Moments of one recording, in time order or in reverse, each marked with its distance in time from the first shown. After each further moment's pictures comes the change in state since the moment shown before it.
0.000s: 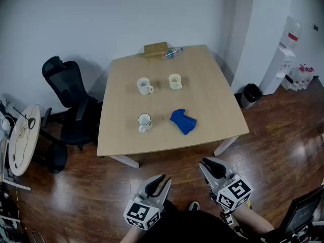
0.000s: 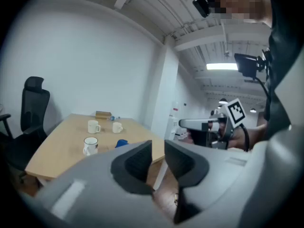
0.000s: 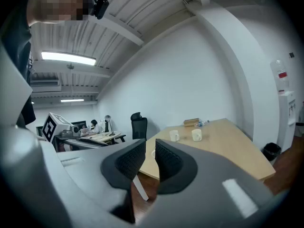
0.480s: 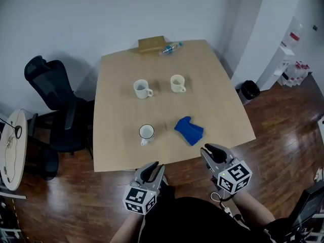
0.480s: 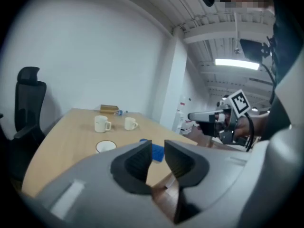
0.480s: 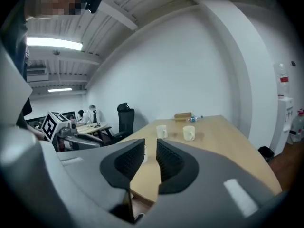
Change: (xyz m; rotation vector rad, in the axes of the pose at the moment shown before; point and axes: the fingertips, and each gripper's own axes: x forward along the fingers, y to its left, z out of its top) left arm 0.085 0.176 -0.004 0.001 0.072 0.010; right arm 0.146 -0.088 -0.014 -0.035 0.111 -0.127
